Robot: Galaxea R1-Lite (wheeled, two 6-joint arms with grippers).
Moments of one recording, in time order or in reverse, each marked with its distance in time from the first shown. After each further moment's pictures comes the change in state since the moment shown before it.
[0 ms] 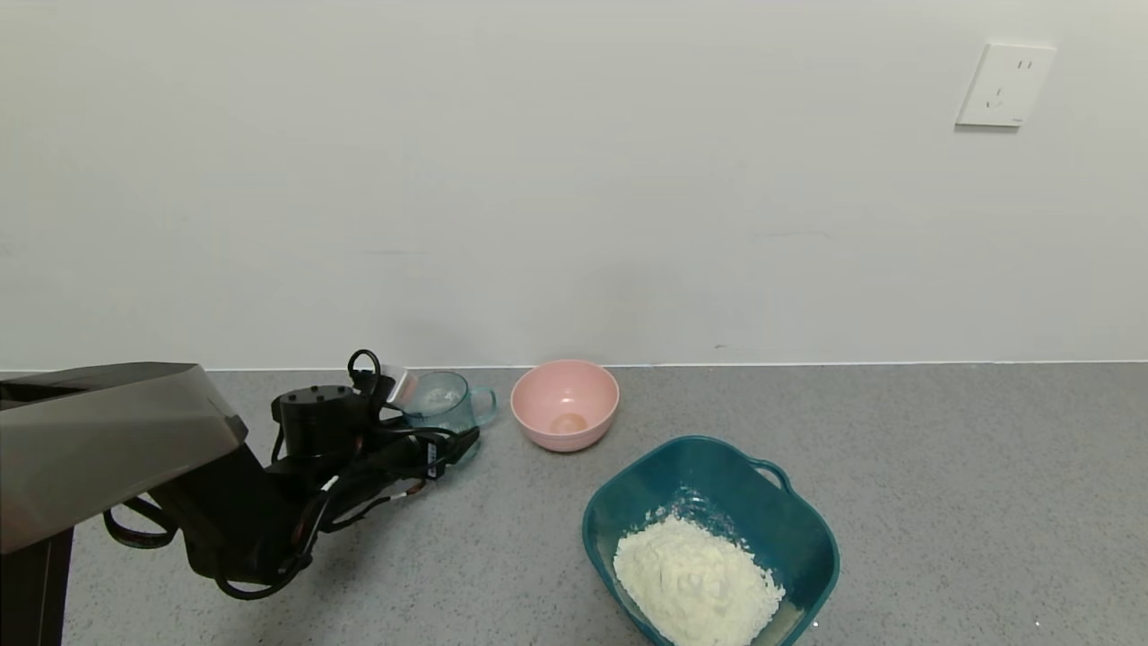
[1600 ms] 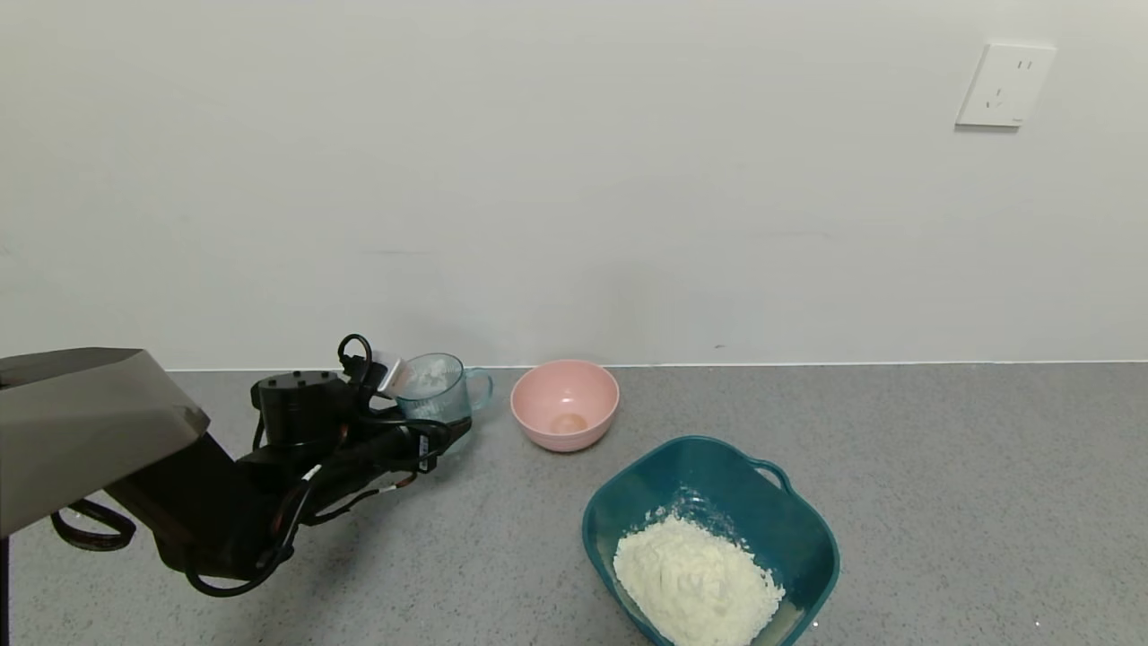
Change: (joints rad) left arm -0.001 -0.095 0.020 0.065 -0.014 0.040; right arm 0.000 0.000 0.000 0.000 0.000 0.000
